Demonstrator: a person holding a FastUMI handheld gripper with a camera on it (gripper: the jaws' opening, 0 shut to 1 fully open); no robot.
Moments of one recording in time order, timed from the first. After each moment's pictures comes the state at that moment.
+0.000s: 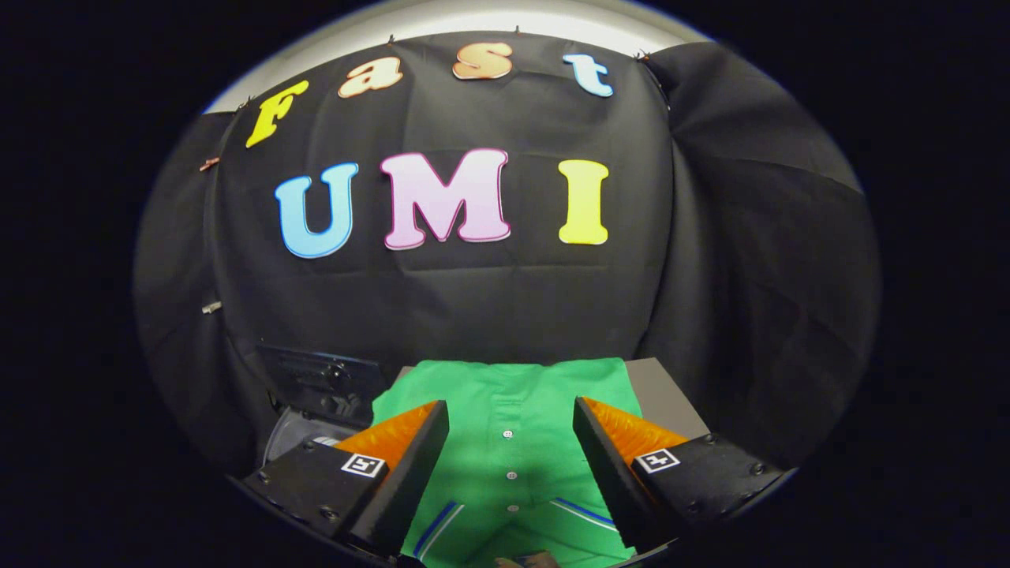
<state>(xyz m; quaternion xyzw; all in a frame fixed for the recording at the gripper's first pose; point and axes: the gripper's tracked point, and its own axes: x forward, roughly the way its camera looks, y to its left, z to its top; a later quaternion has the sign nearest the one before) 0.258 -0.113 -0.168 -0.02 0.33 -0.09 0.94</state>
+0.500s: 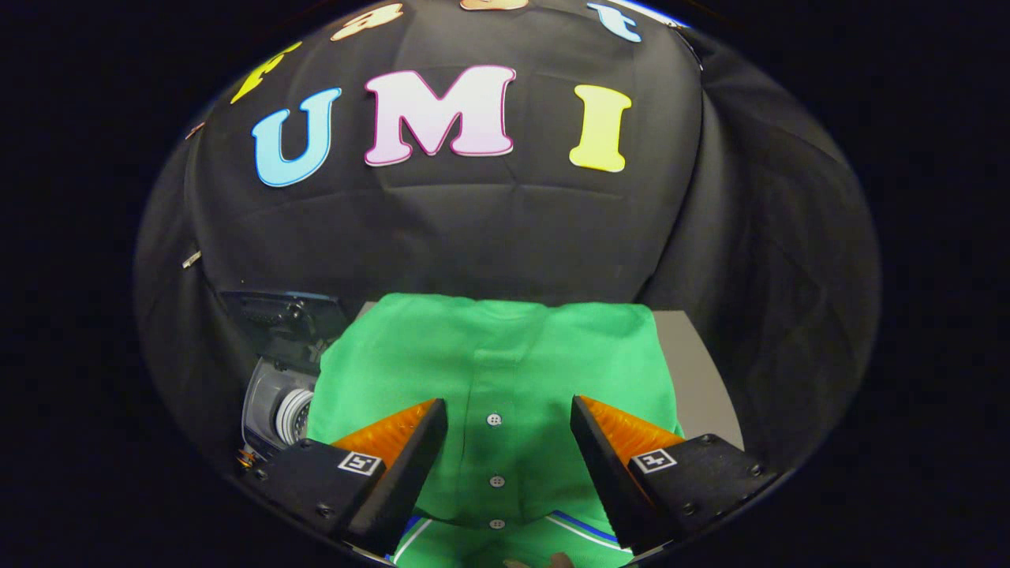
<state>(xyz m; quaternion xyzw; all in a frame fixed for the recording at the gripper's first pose) 0.264 -0.128 -0.246 -0.03 0.46 -0.09 0.88</state>
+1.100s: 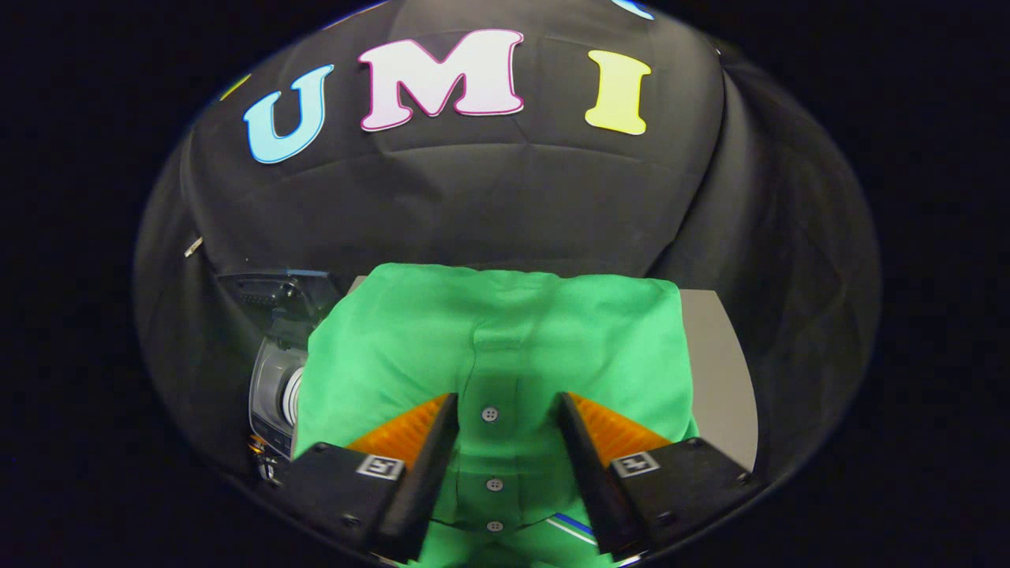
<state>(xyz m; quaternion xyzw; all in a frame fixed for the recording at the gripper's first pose) 0.271 -0.122 -0.265 -0.02 0.52 -0.05 0.85</state>
